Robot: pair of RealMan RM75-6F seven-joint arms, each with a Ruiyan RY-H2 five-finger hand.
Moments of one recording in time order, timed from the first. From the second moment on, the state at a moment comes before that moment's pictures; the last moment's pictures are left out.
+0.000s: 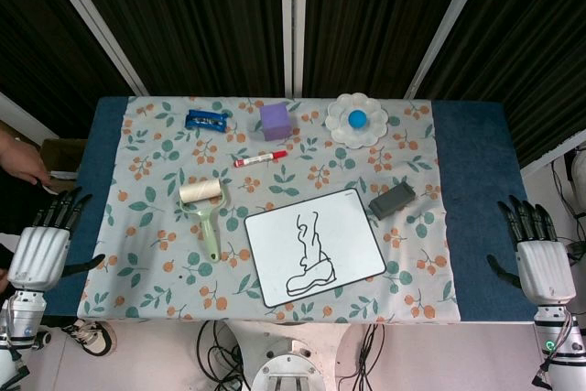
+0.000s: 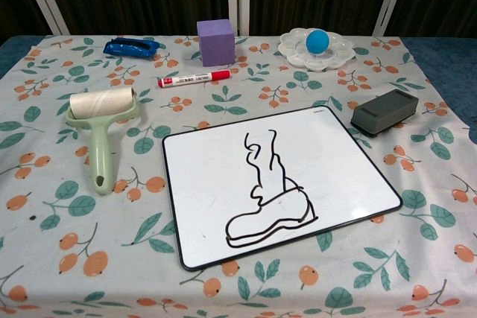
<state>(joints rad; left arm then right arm) -0.13 -1.18 -0.04 -1.54 1.54 1.49 0.09 0.08 -1.20 0.06 -1.53 -1.54 1.51 -0.05</state>
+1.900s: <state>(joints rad) -0.14 -1.17 -0.03 -1.57 1.54 1.46 0.12 0.64 -1.36 0.08 -1.22 -1.55 0.83 -0.10</state>
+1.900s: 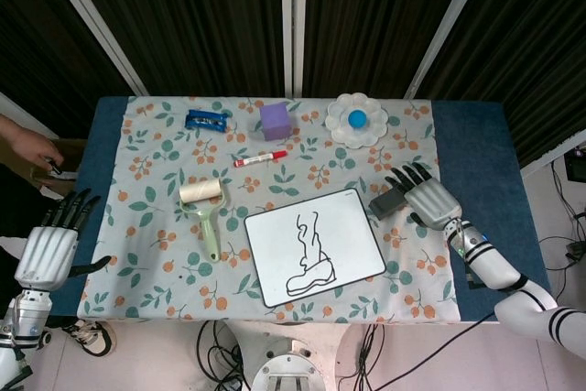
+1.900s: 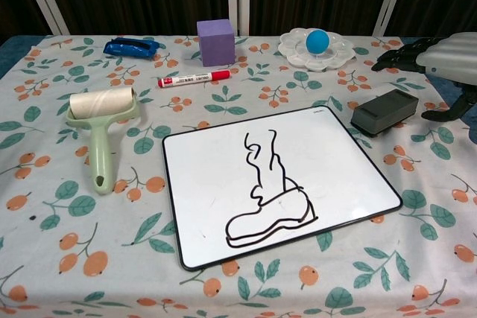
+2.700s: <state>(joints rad) -0.14 -1.17 -0.02 -1.55 1.55 1.46 0.09 0.72 -1.43 0.05 -1.14 -1.51 0.77 -0.01</state>
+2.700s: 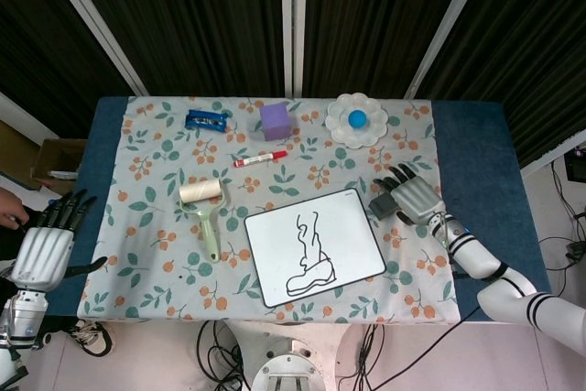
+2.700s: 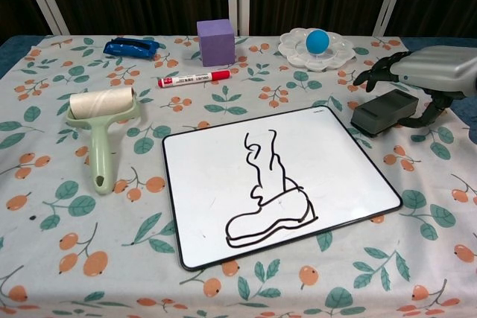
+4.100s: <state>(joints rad) -0.15 -1.17 -0.02 -1.53 1.54 1.45 0.06 0.73 -1.45 0.00 -1.10 -1.52 0.81 0.04</state>
